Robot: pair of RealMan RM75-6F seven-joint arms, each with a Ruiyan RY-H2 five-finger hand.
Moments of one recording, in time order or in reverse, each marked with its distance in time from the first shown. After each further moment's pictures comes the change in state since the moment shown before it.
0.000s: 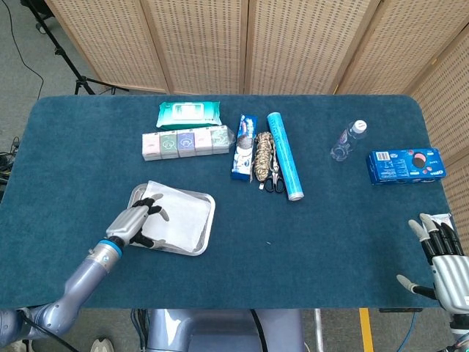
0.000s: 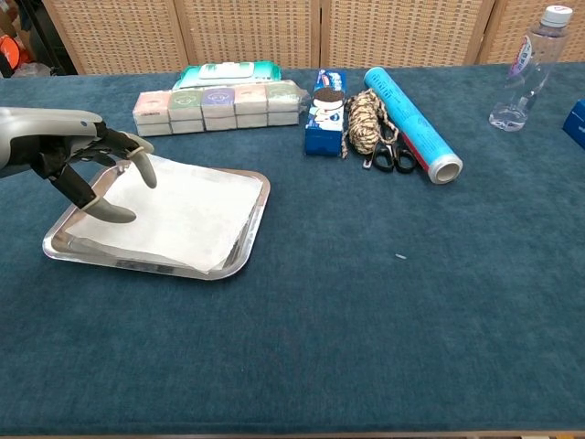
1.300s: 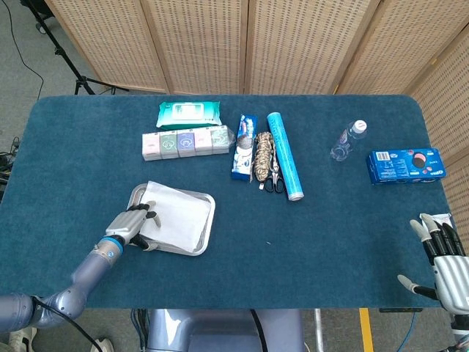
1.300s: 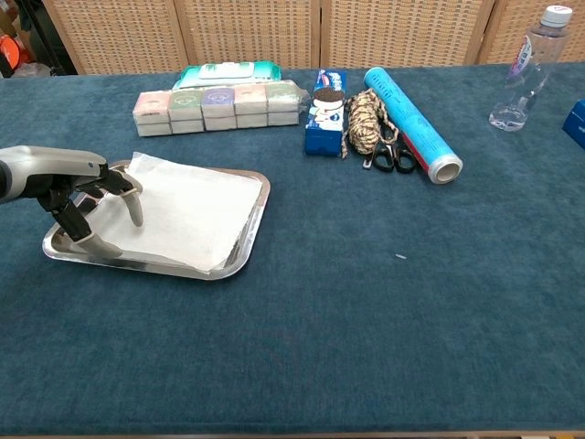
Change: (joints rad) left arm -0.156 -0.033 0.135 0.087 -0.209 -0.010 0.098; right arm -0.004 0.002 0.001 0.001 -0.001 0.007 0.007
